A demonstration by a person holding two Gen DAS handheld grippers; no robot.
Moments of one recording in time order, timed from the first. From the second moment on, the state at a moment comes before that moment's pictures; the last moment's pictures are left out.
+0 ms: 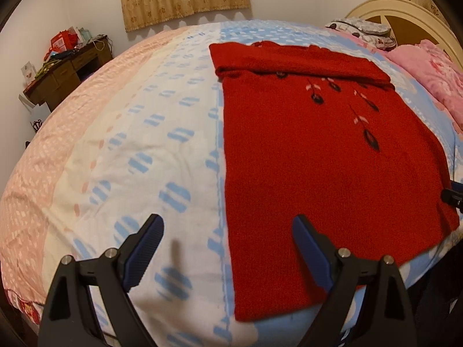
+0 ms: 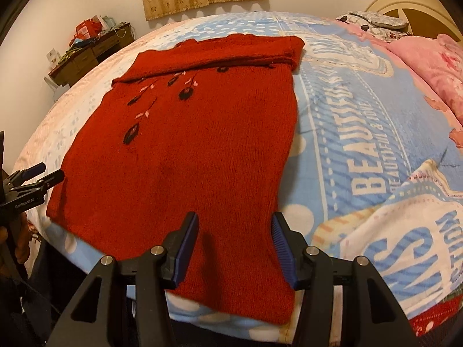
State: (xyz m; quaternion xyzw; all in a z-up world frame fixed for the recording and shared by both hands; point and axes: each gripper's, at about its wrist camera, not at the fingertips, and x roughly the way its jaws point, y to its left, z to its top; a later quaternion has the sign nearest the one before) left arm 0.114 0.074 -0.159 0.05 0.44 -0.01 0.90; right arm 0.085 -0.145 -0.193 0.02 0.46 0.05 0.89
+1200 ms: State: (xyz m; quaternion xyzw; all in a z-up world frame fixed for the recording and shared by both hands) left arm 0.085 0.082 -0.172 -0.04 0.48 -0.08 0.87; right arm 0.051 -0.178 -0.216 0.04 0.47 0.04 0.88
